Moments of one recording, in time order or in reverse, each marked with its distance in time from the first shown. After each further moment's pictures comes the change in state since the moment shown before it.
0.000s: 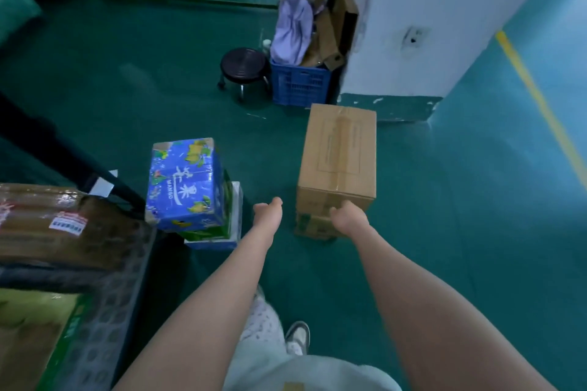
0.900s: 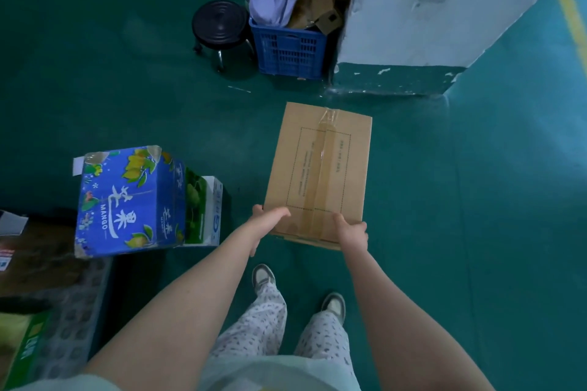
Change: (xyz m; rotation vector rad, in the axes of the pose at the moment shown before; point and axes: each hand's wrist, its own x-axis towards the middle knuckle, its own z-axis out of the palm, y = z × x) left_hand 0.107 0.085 0.115 0.349 -0.203 -0.233; right_hand 0.166 0.038 -0.051 0.650 0.020 0.481
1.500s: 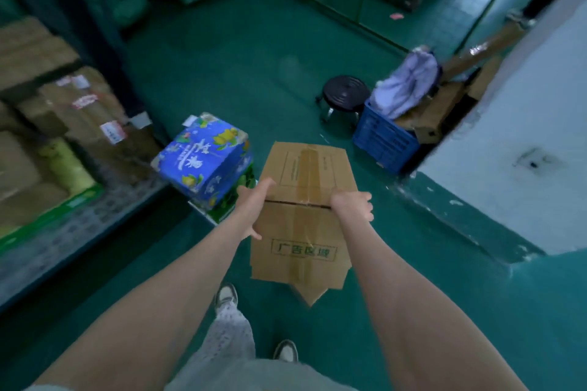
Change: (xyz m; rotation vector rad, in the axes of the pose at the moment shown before) left_hand -0.108 0.000 0.012 -0.946 0.414 0.185; right_hand -0.085 -0.134 -0.030 -0.747 -0.077 -0.665
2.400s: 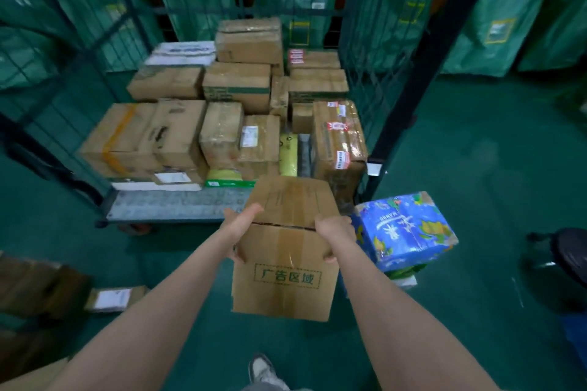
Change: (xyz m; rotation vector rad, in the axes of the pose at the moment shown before) left_hand -0.044 -0.087 -0.386 -0.481 0.538 -0.111; right_hand -0.233 -0.184 0.307 -0.535 -0.560 -0.577
